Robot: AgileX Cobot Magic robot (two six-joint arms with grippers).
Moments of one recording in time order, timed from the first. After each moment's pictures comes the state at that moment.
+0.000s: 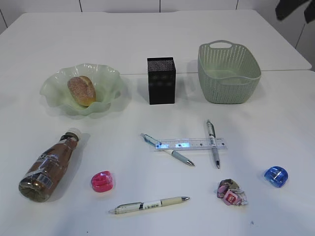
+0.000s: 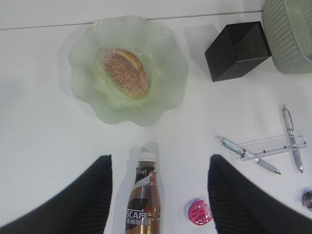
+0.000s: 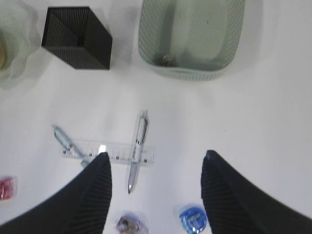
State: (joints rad) left arm -0.11 1.58 -1.84 -0.17 1.26 -0.08; right arm 0.04 1.63 -1.78 0.17 1.25 -0.04
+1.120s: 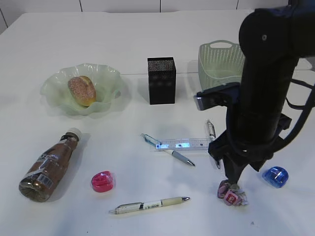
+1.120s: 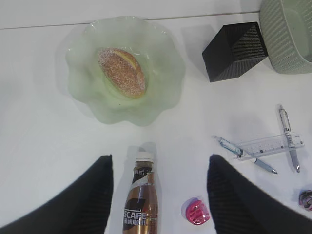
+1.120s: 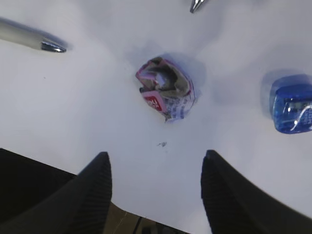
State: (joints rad) left arm -0.11 1.57 -1.84 -0.18 1.26 -0.08; right arm 0.42 1.78 -1.24 0.06 1.22 -0.03
